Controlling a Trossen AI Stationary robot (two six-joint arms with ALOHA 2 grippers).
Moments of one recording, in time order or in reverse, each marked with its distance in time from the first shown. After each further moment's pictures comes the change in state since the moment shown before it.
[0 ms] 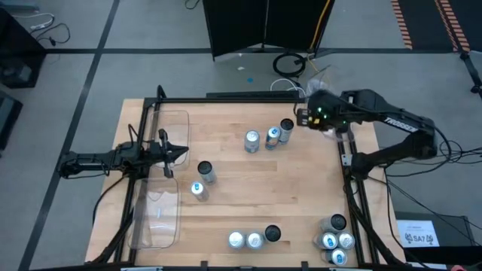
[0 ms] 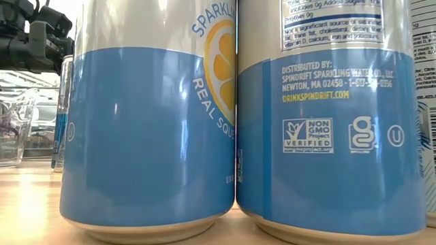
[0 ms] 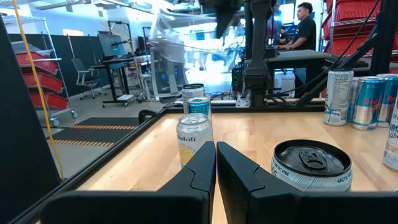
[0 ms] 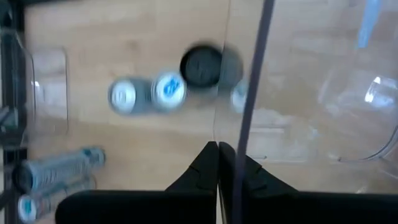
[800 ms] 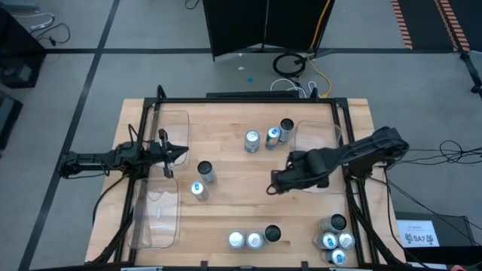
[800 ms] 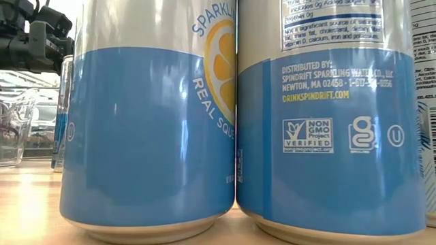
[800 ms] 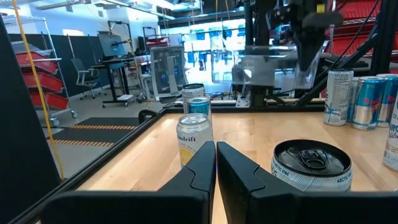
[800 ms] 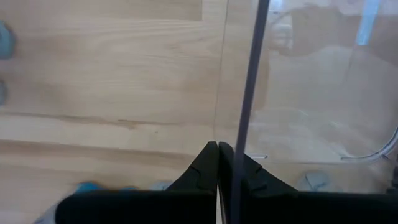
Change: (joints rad) left arm 0.000 0.000 0.000 0.000 0.000 0.000; right arm 0.544 0.412 0.094 -0.049 -0.081 0.527
